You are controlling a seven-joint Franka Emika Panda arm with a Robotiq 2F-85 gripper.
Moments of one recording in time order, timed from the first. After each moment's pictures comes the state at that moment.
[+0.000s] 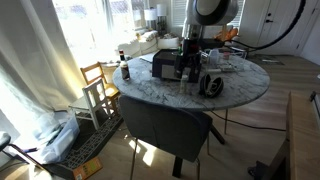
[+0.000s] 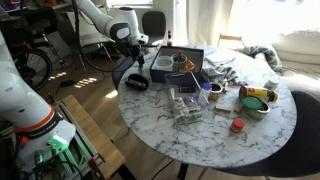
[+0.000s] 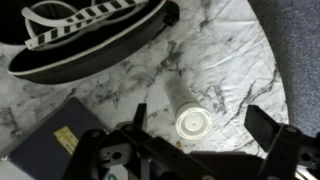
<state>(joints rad) 0.03 0.27 0.09 -2.26 0.14 2.63 0.13</state>
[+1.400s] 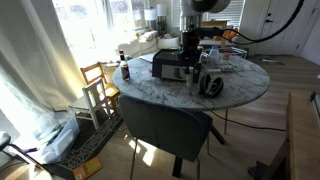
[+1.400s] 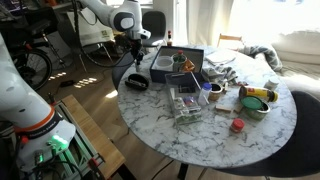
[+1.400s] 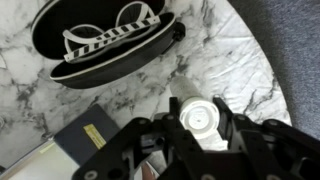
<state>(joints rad) 0.05 0.25 0.04 -2.15 0.10 2.35 0.19</state>
